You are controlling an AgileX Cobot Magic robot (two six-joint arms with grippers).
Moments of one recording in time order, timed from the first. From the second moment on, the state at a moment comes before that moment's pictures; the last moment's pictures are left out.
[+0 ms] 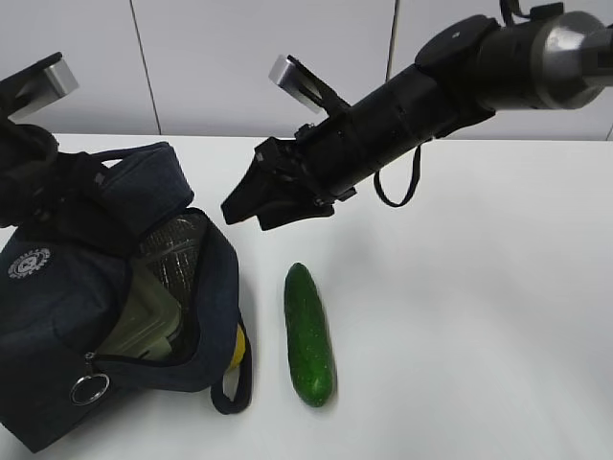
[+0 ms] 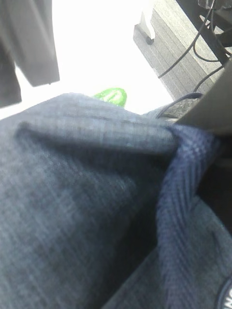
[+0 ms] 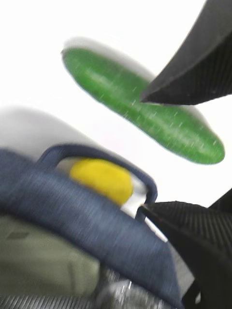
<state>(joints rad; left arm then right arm) -0.19 1.51 -1.02 -0.69 0.94 0.42 0.36 2.07 -1.57 1.01 1.04 -0.72</state>
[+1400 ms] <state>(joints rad) -0.19 1.51 -1.02 -0.61 0.96 0.42 0.48 2.23 -1.57 0.44 0.90 -0.11</state>
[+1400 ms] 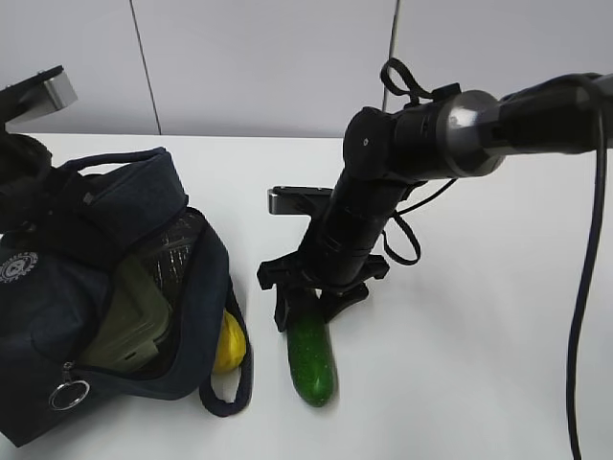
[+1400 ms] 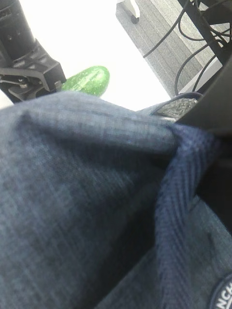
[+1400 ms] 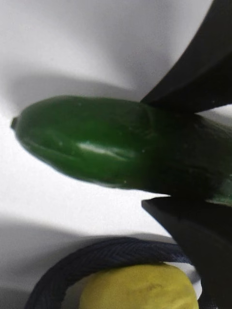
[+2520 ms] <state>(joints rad) -0.19 1.51 -1.02 -0.60 0.98 0.42 0.46 2.14 -1.65 1.03 1.18 -0.51</state>
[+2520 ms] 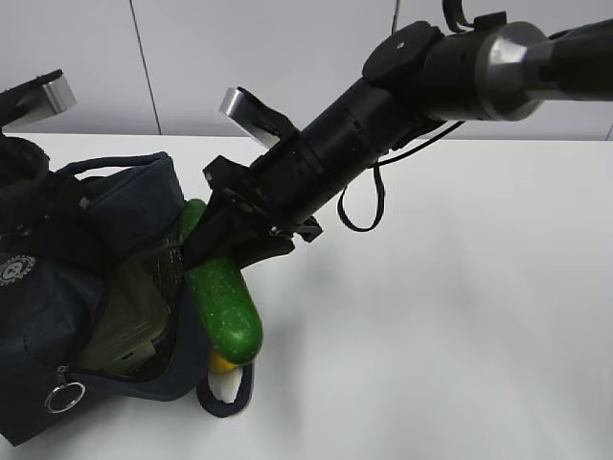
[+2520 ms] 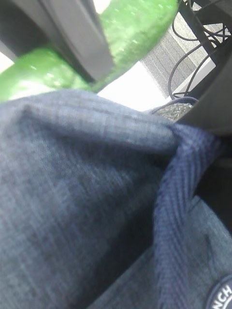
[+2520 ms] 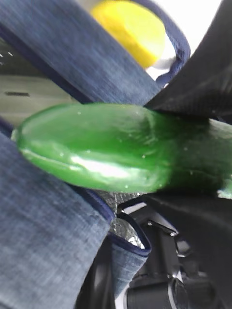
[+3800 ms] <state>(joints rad) -0.19 1.51 -1.02 -0.60 1.00 0.42 0.52 2.30 -1.65 1.54 1.03 -0.92</state>
